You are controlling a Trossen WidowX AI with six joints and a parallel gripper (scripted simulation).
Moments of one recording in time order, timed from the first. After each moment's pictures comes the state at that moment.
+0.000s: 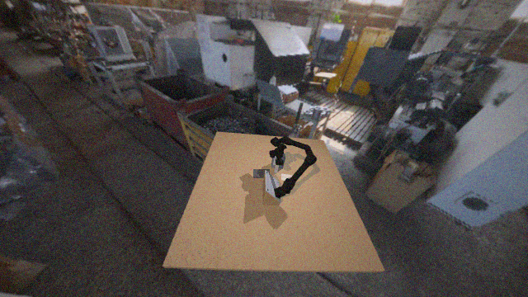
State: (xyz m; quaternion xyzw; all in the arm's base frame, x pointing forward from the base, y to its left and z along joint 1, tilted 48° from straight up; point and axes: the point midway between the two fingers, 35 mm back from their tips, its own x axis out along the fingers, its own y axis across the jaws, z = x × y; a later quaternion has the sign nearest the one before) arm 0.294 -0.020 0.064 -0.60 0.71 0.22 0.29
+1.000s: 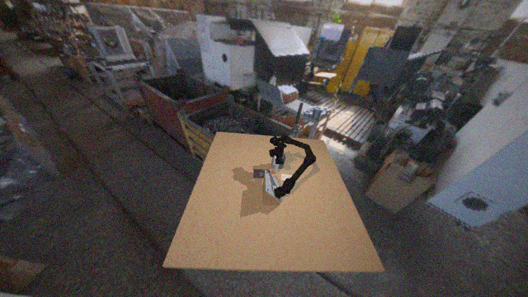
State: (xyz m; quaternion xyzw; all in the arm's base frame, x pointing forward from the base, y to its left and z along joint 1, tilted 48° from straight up) arm 0.295 -0.010 0.070 -0.60 0.71 0.22 0.28
